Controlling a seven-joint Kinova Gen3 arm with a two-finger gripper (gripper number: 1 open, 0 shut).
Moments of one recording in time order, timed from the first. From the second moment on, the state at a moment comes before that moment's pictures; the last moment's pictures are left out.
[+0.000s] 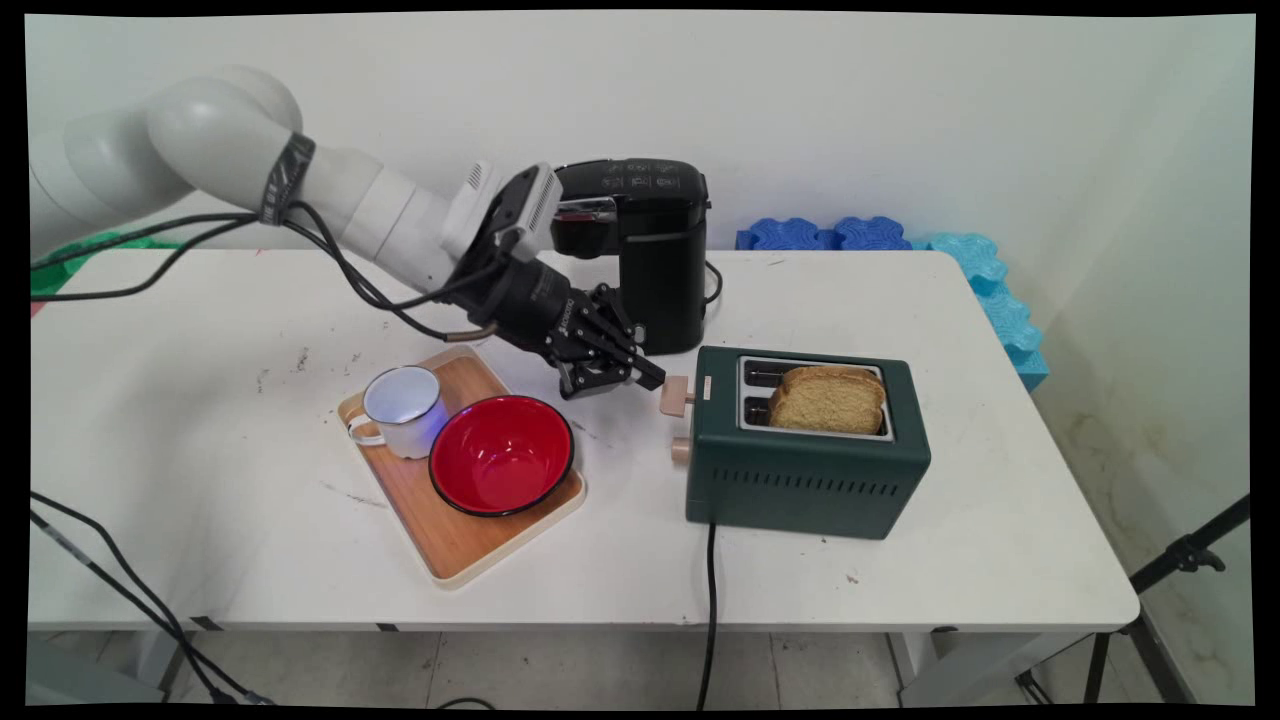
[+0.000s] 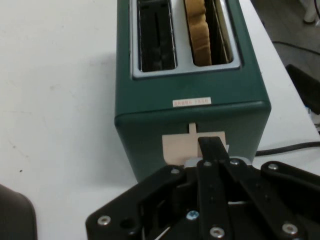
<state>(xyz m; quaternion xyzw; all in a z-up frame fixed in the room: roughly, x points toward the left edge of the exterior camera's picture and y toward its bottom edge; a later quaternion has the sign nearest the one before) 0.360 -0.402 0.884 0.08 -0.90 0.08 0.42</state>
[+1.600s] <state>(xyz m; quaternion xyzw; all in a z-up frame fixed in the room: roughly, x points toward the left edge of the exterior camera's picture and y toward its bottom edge) 0.348 -0.401 0.832 0.09 -0.91 0.08 0.41</state>
